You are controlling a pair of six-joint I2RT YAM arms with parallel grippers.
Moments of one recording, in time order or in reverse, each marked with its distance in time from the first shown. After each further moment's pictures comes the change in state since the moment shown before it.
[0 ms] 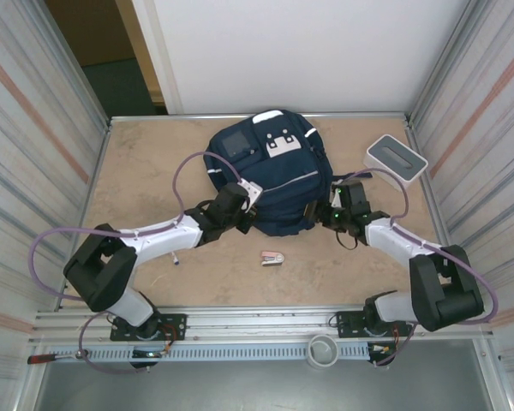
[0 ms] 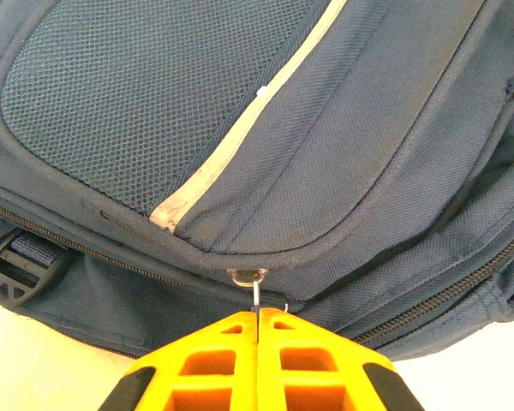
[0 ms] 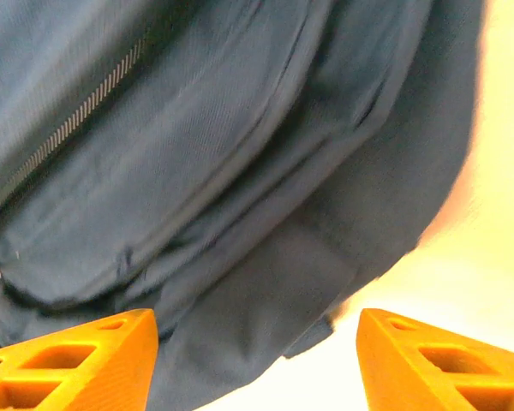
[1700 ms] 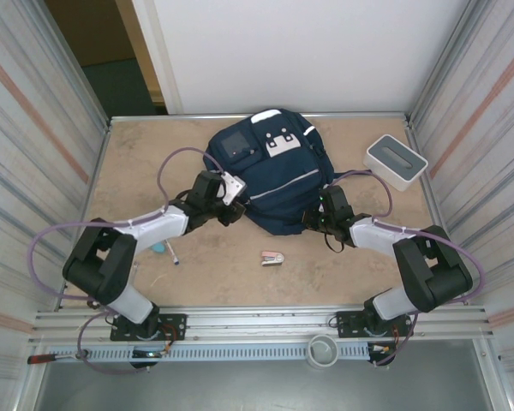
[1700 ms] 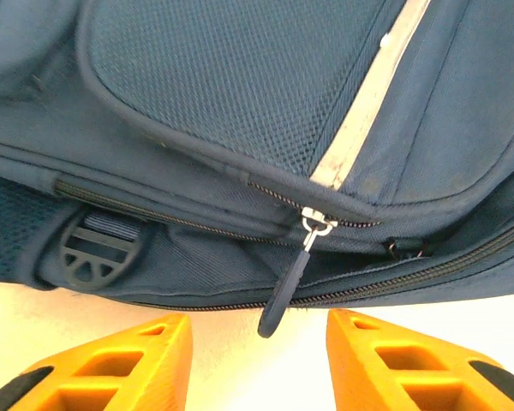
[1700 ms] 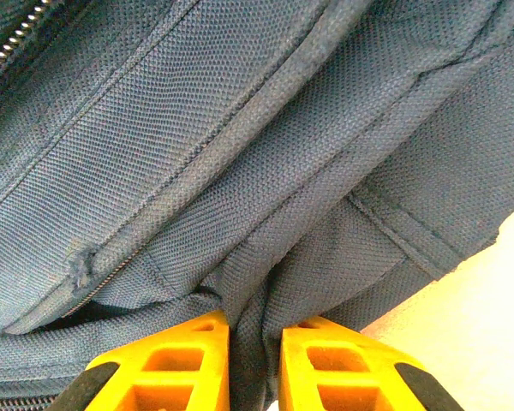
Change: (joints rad) left arm 0.238 0.040 -0.021 0.010 0.279 0.207; right arm 0.106 0.135 -0.011 0.135 0.181 0.005
